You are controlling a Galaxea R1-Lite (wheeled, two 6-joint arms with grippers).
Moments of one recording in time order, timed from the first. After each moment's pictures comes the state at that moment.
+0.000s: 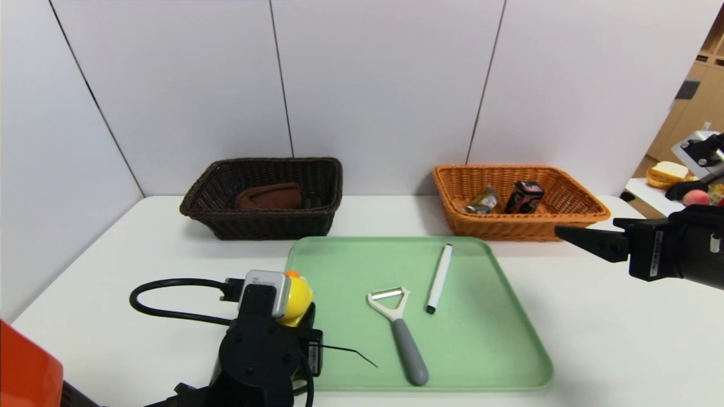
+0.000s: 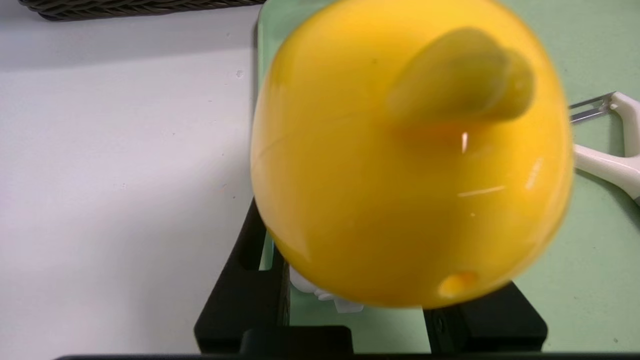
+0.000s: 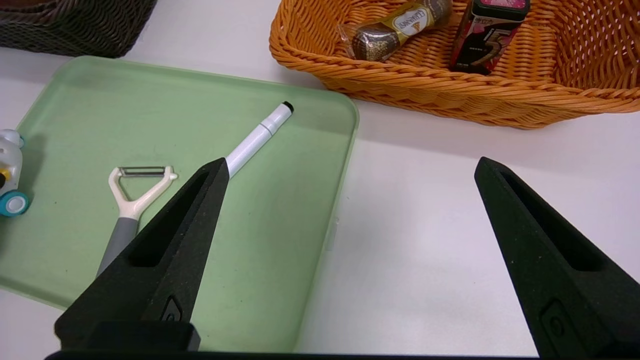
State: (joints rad) left arm -0.96 1.81 -0.36 -1.07 0.79 -0.33; right arm 0.21 1.23 -0.73 -0.12 0.08 0.05
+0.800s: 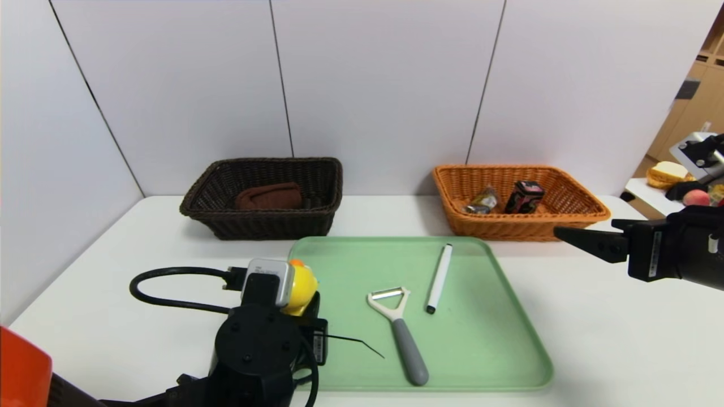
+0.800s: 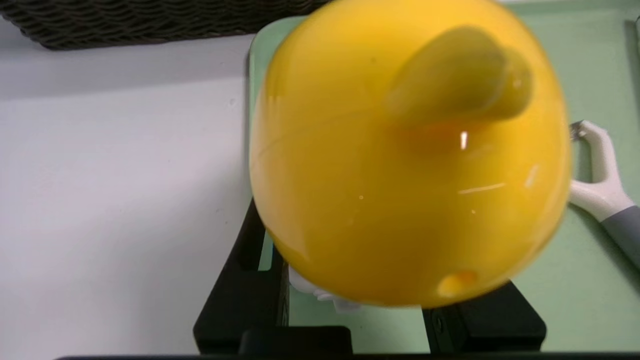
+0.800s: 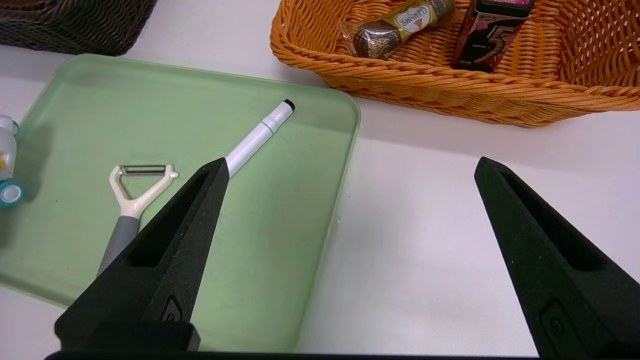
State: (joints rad) left arm -0.96 1.80 -0.40 -1.07 0.79 -0.29; right arm 0.20 1.24 -0.73 -0.12 0.09 0.05
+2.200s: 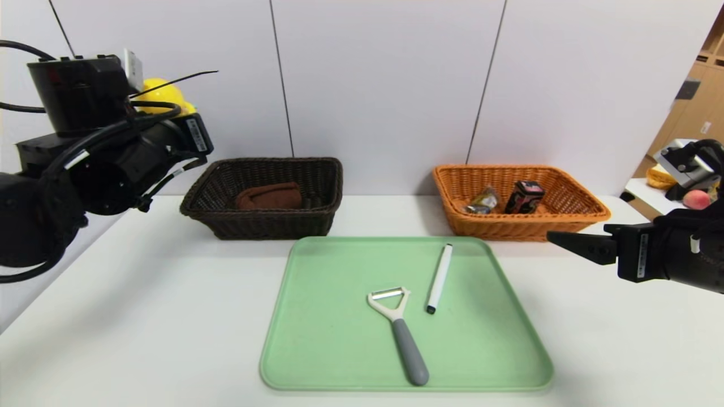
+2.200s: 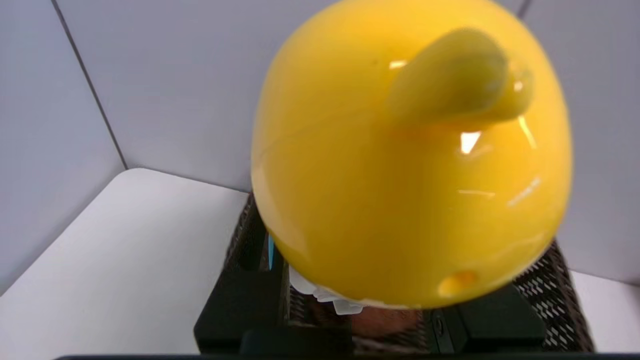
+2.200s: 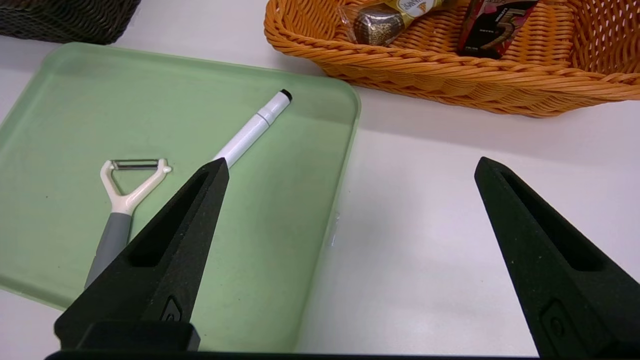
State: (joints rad) left arm -0.28 1.62 -1.04 -0.59 0.45 -0.17; right arm 0.20 1.27 -0.73 -0.12 0.10 0.06
